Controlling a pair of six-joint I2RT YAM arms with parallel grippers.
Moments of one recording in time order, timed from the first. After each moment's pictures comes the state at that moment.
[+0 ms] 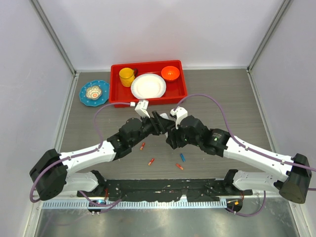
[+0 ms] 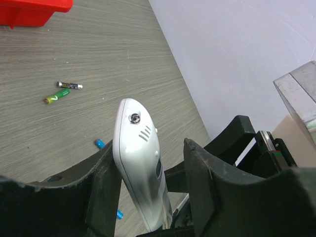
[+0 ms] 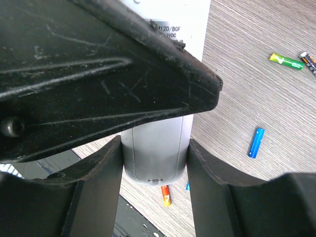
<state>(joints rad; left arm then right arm) -0.91 1.22 0.64 0.47 -0.11 -0.85 0.98 1.10 0.88 -0.43 0.12 0.34</state>
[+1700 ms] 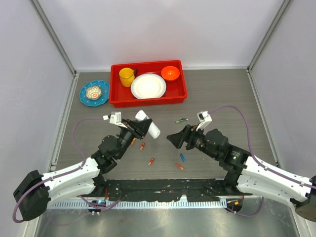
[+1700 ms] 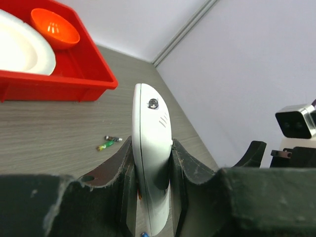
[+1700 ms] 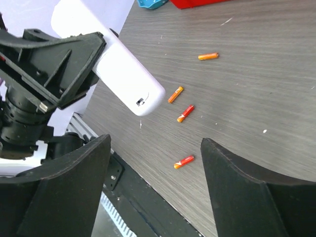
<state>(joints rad) -0.89 0.88 0.33 0.73 -0.35 -0.67 0.98 0.71 0.56 -0.07 0.17 0.75</state>
